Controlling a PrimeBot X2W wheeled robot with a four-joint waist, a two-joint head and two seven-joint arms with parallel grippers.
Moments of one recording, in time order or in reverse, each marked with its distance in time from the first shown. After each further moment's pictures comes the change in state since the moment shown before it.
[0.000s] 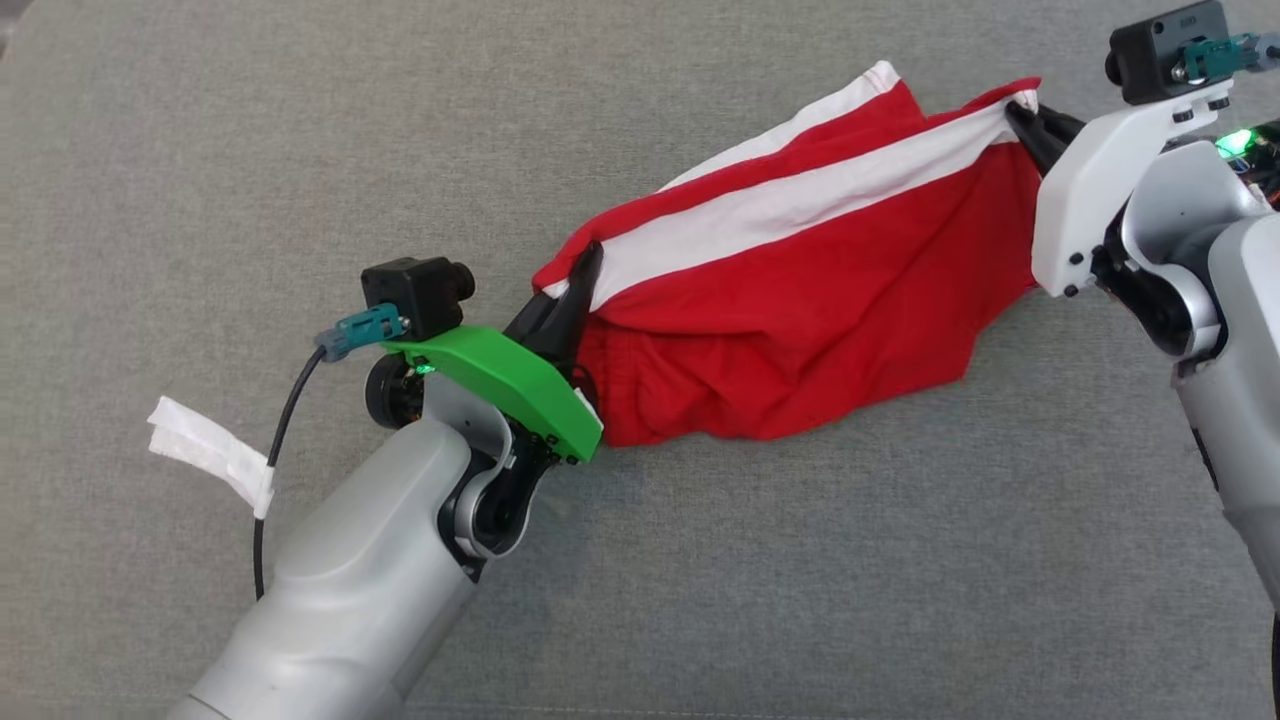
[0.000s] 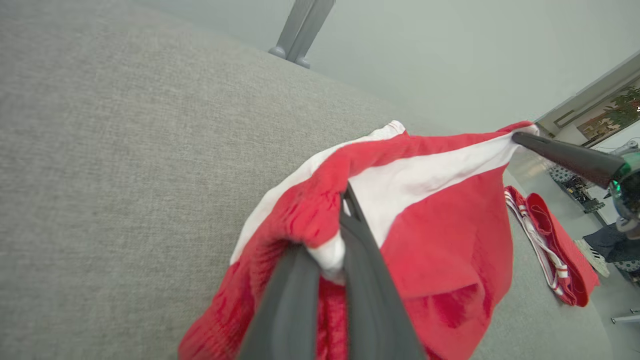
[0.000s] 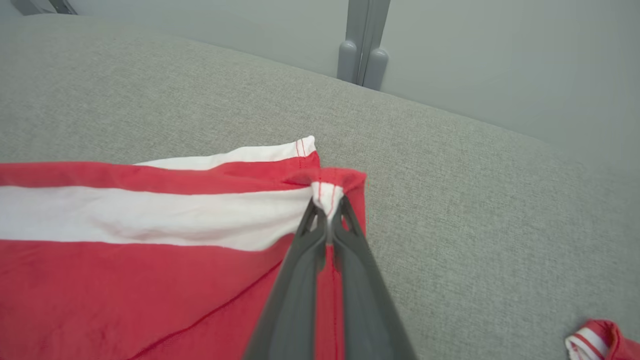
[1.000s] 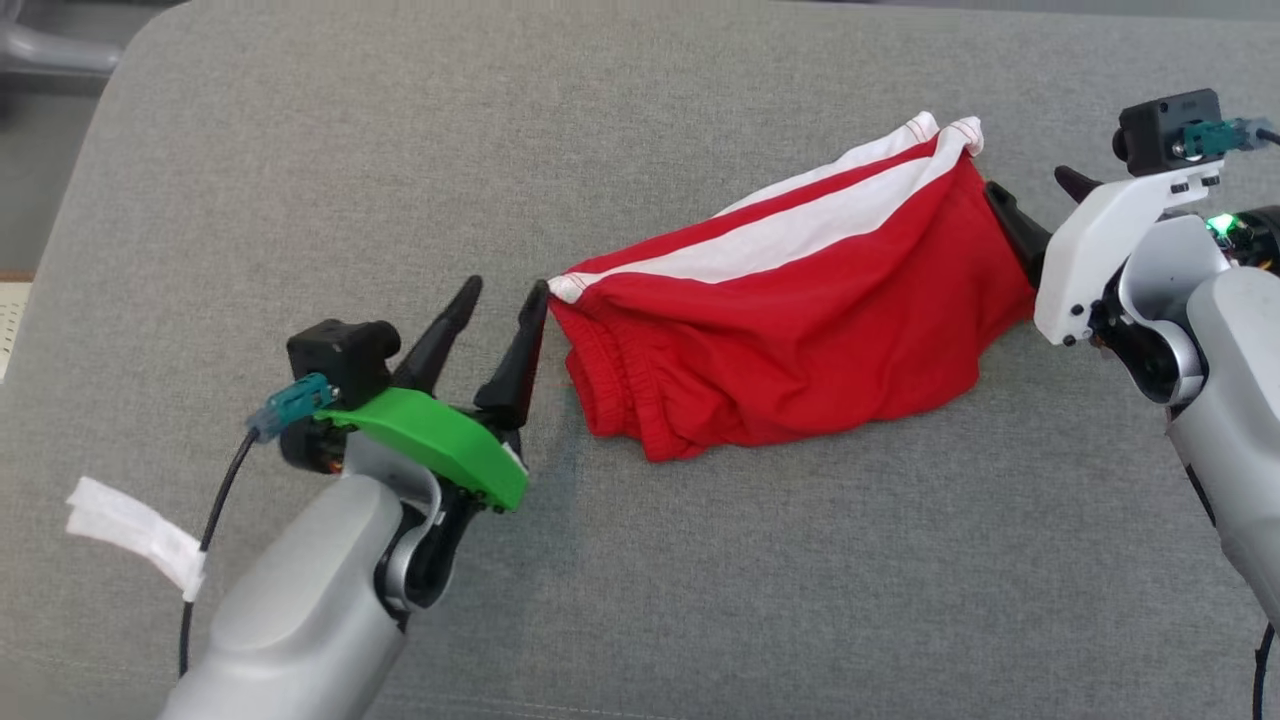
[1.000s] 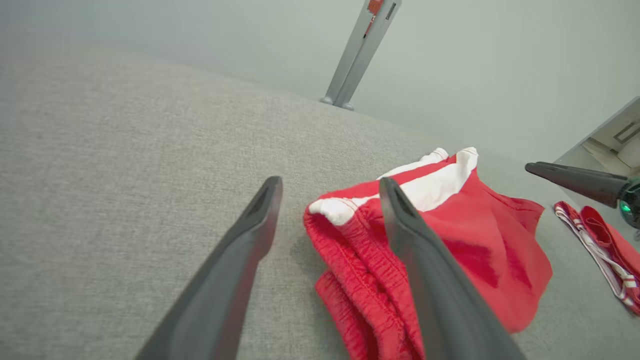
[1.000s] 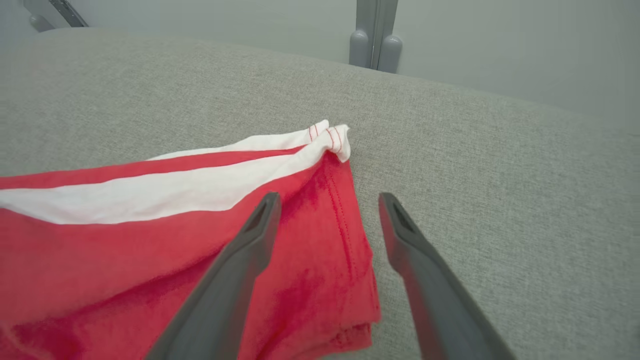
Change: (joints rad) left arm 0.113 0.056 0.096 -0.008 0.160 -0.034 -0.074; right arm -0.018 -0.019 0.100 0.293 0.142 0.000 -0.216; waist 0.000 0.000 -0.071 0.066
